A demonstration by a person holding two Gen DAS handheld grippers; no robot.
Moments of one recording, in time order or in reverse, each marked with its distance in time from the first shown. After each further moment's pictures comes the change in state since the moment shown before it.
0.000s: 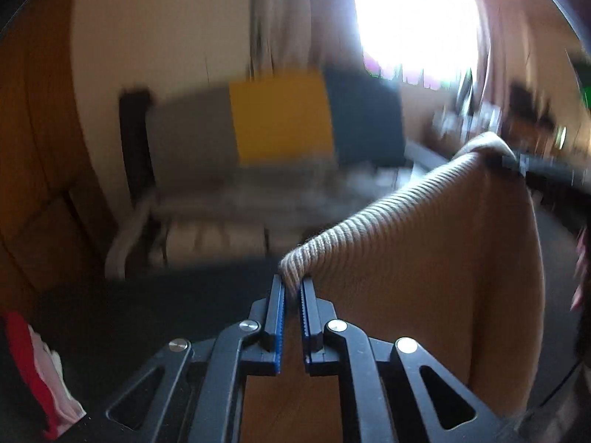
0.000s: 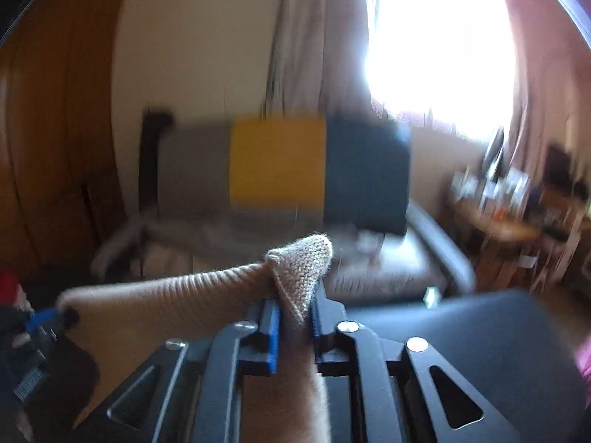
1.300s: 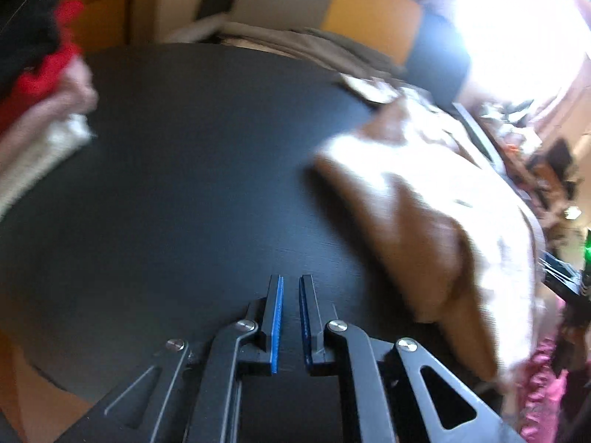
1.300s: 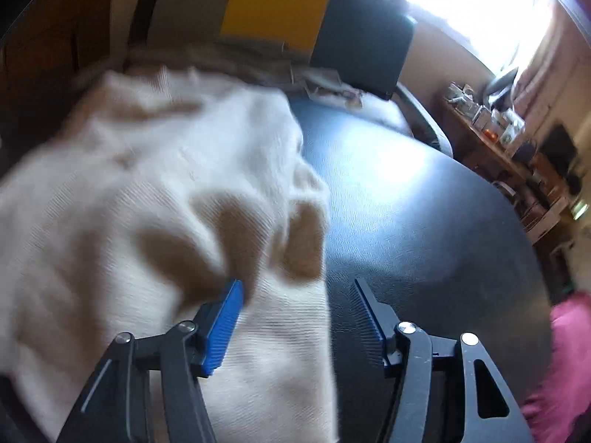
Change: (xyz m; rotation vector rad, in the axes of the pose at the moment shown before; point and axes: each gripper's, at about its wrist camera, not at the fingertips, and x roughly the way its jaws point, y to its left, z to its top) left arm -0.078 0.098 -0.253 -0.445 0.316 -0.164; right arm -0.036 -0.070 -0.229 -0.152 0.348 -0.060
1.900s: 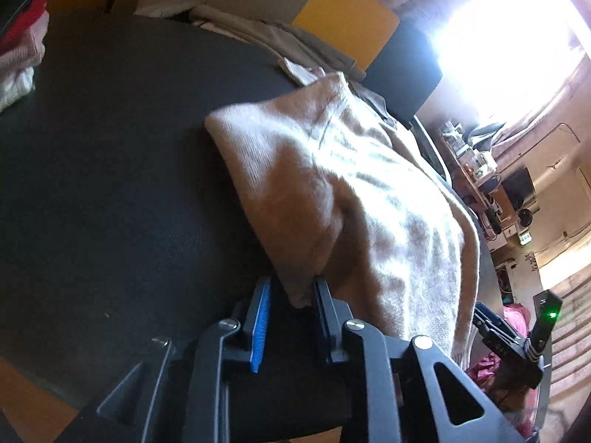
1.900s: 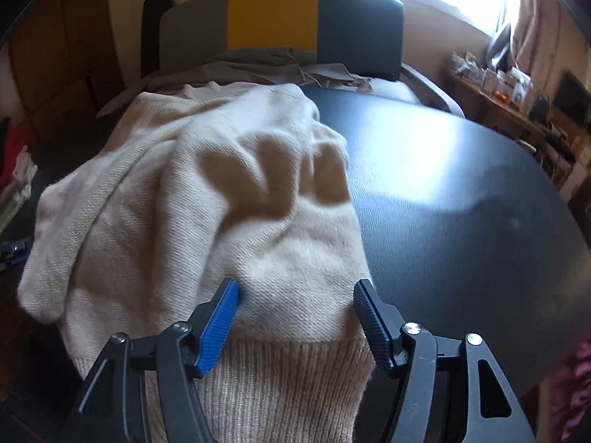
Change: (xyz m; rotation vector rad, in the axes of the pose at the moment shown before) left arm 0.003 -0.044 -0.037 -0.120 -0.007 -0.174; right arm -0.009 -0.005 -0.067 0.117 0.009 0.124
